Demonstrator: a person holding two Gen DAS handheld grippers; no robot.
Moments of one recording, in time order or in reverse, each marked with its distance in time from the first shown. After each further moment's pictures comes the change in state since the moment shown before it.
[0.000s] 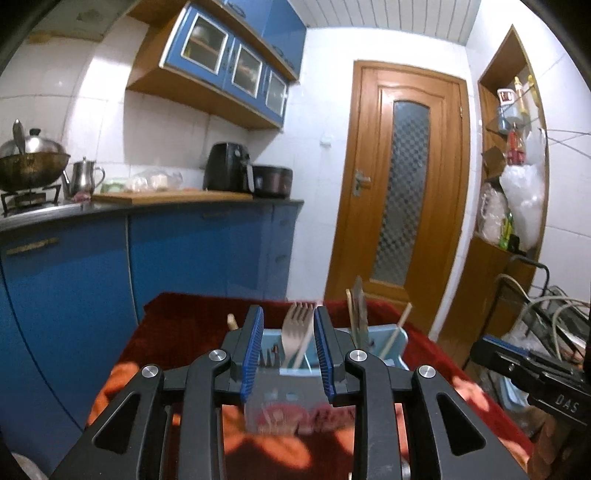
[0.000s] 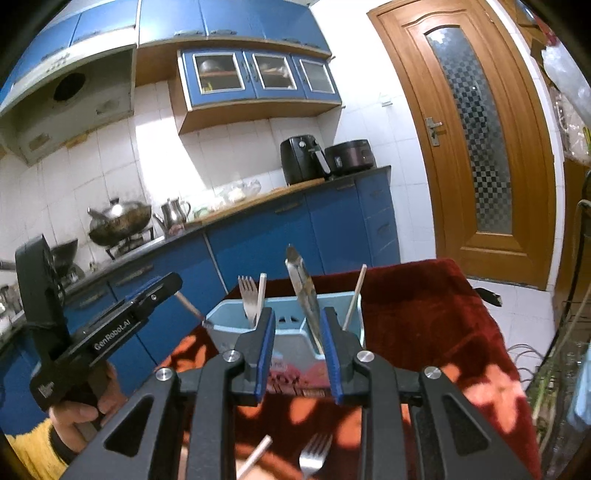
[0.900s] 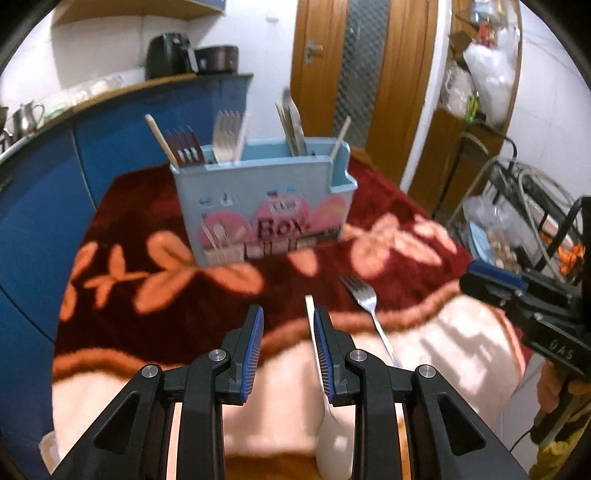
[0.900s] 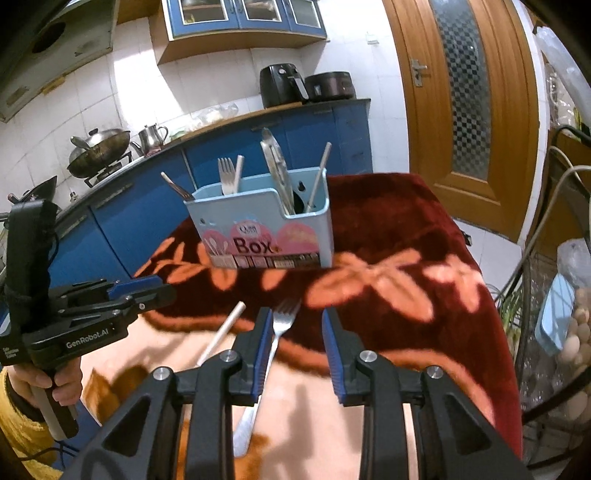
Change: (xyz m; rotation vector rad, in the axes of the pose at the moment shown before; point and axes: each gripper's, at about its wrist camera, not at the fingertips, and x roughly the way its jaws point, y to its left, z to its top) left arm -0.007 -0.032 -0.078 0.141 0.529 -0.132; right arm -0.039 -0.007 -0.071 -0.001 0.292 -0.102
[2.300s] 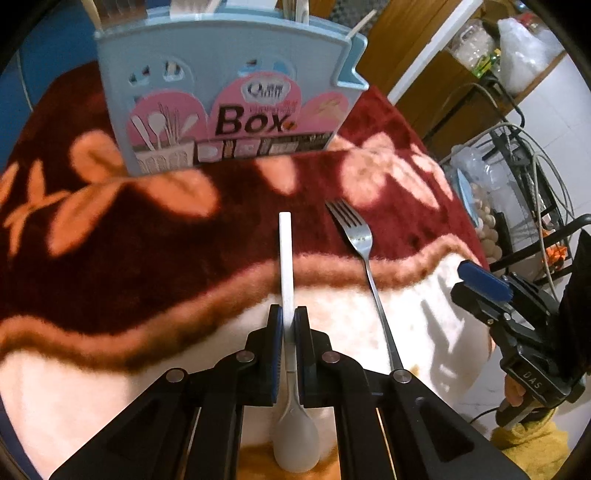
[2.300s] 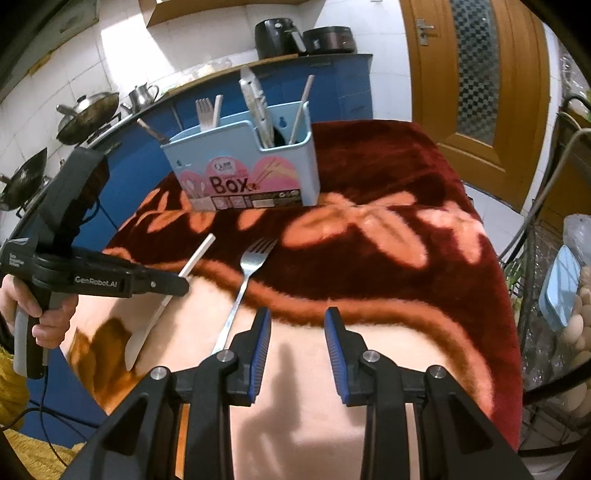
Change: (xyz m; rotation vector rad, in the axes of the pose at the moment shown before) left arm 0.066 0.011 0.002 -0.109 0.387 -0.205; right arm 0.025 -0.018 -0.018 -0.017 0.196 0.008
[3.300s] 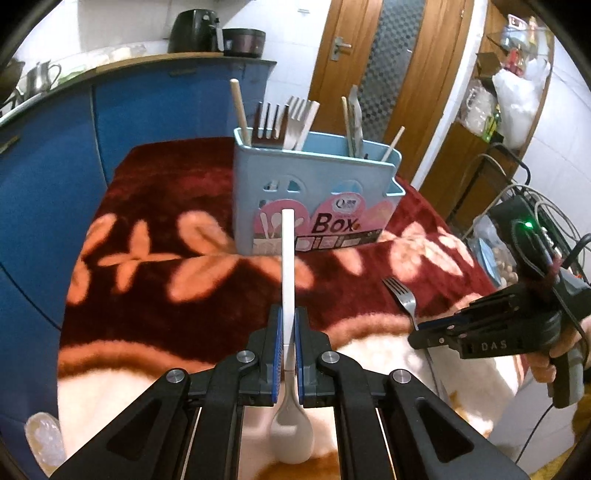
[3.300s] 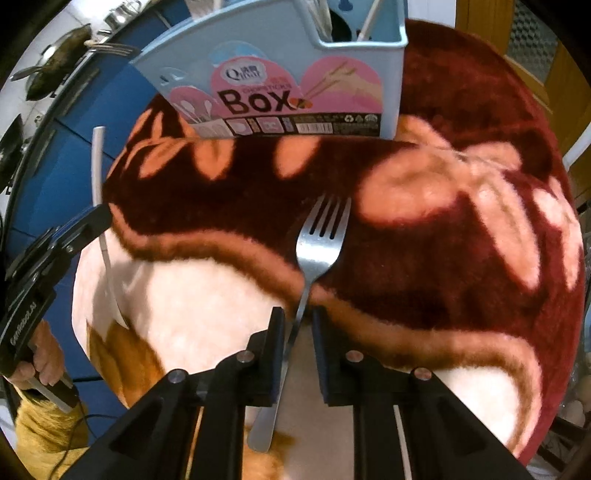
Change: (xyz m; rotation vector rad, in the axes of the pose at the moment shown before) left arm -0.071 0.042 -0.024 -0.009 -0.383 0.143; right arm 0.100 0.037 0.055 0.020 0.510 0.076
